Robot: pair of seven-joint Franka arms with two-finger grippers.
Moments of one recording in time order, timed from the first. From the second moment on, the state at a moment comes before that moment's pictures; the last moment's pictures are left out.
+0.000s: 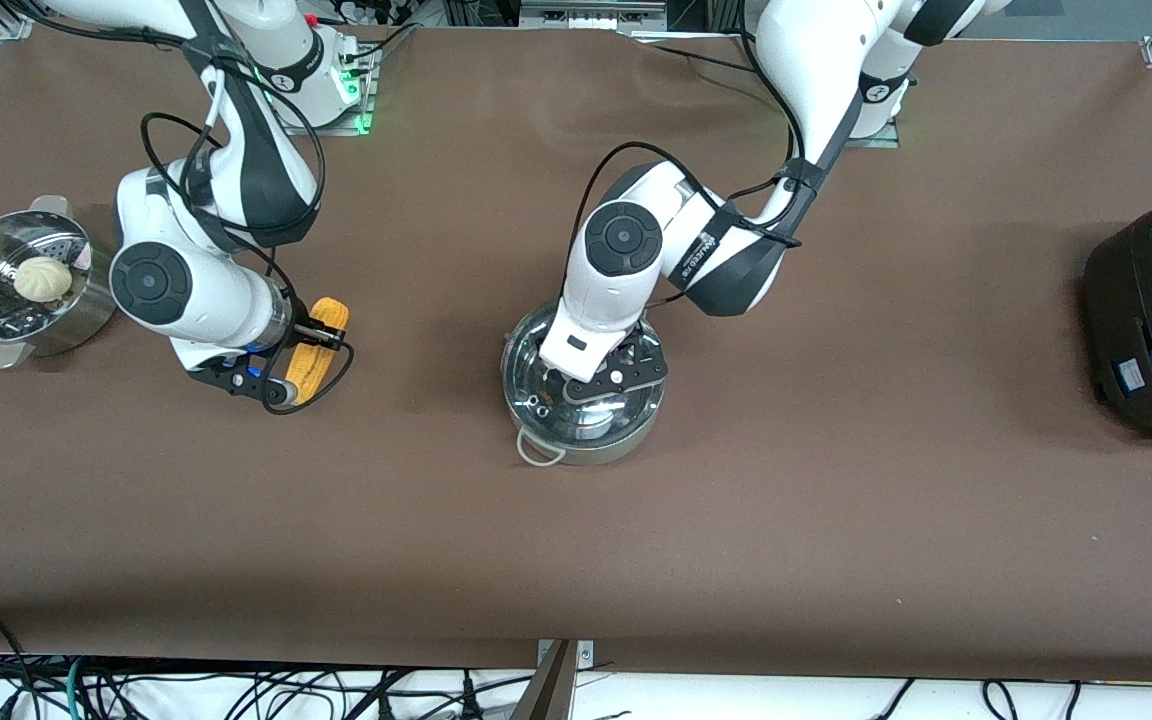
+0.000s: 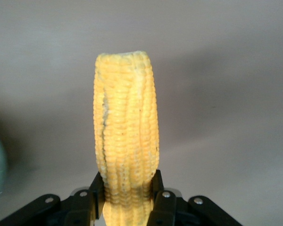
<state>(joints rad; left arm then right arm) -0.62 0.77 -0.09 -1.13 -0.04 1.98 -0.98 0.18 0.35 0.12 -1.71 0.06 1.88 0.57</state>
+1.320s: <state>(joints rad) -0.11 0.26 -0.03 -2.21 -0.06 2.45 0.03 0.54 0.72 0.16 -1.42 0.27 2.31 0.73</state>
